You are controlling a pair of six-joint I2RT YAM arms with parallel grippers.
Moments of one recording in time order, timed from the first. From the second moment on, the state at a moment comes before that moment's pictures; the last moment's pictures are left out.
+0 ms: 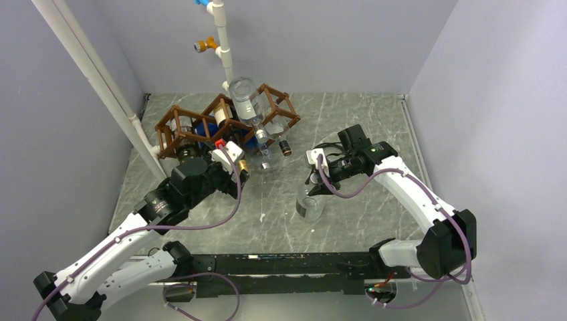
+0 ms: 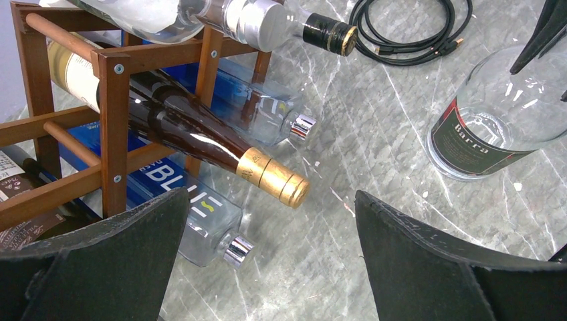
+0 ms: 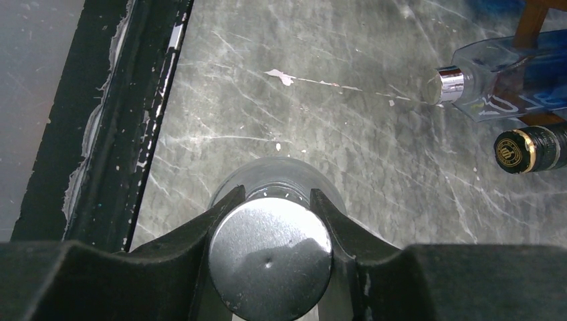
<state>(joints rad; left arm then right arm) -0.75 0.77 0.83 -0.39 -0.16 0.12 0.42 1.29 1.07 -0.90 -0.97 -1.11</state>
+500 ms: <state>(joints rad) -0.75 0.76 0.83 -0.39 -0.16 0.12 0.39 1.29 1.10 -0.95 -0.94 -1.08</state>
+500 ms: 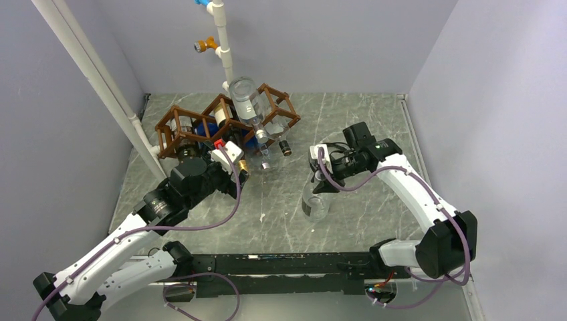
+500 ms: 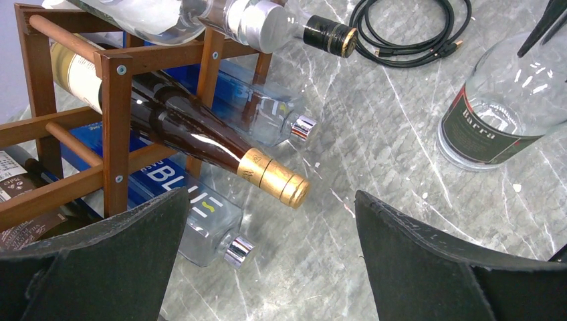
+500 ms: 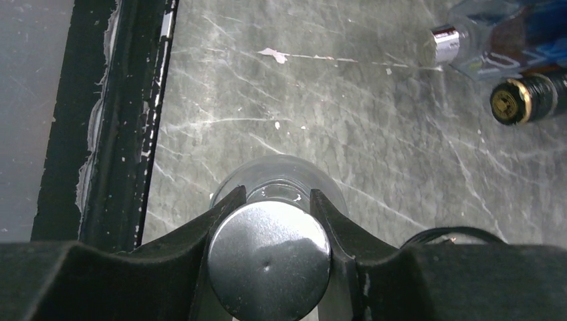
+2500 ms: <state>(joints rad) -0.70 0.77 0.82 -0.39 -0.19 0.12 0.14 2.05 1.86 -0.39 -0.48 -0.30</state>
